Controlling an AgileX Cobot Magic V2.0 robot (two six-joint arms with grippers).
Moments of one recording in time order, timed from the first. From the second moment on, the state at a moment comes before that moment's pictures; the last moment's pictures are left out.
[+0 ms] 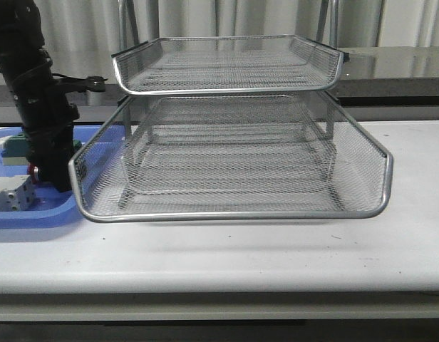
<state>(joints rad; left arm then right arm) -0.09 2.40 -2.08 -0.13 1.23 1.16 0.02 0.54 -0.75 -0.03 1.03 0.09</state>
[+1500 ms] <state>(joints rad) -0.09 2.24 -2.17 -0.06 1.24 1.03 0.02 0.54 -0.75 -0.03 1.03 0.09</state>
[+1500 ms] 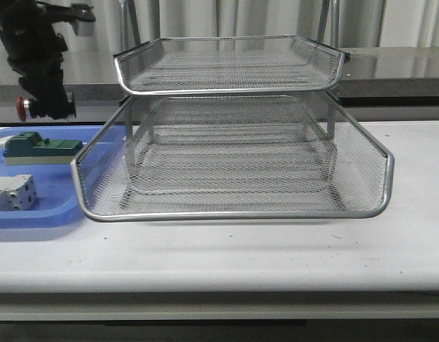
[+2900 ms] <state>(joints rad) -0.59 1.71 -1.65 -0.16 1.25 0.88 0.02 0.54 -0.75 -0.03 1.03 0.09</state>
